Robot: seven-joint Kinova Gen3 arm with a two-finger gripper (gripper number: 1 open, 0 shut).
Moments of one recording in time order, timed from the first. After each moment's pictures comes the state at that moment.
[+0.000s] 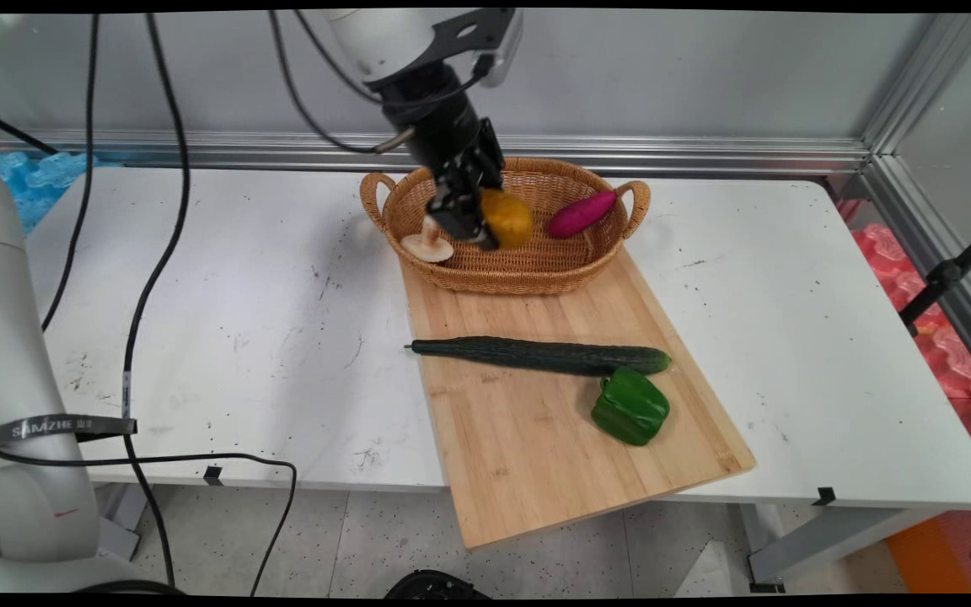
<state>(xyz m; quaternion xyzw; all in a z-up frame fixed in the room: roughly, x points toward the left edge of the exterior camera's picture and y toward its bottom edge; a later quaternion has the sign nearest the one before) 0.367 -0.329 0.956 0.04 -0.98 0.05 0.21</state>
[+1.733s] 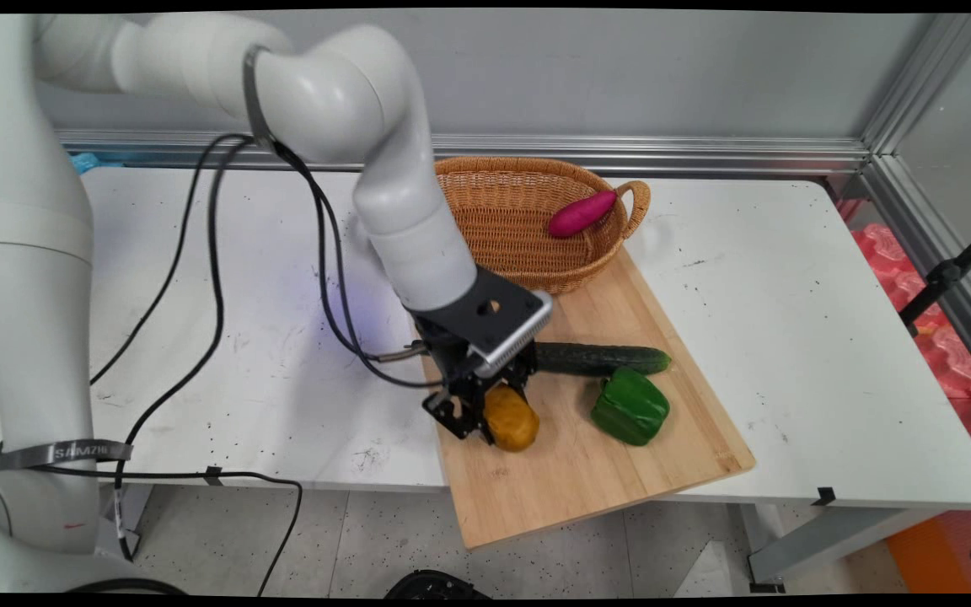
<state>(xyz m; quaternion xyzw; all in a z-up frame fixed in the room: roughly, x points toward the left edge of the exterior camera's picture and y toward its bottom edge) 0.277 -0.240 0.809 -0.21 -0.96 0.01 0.17</state>
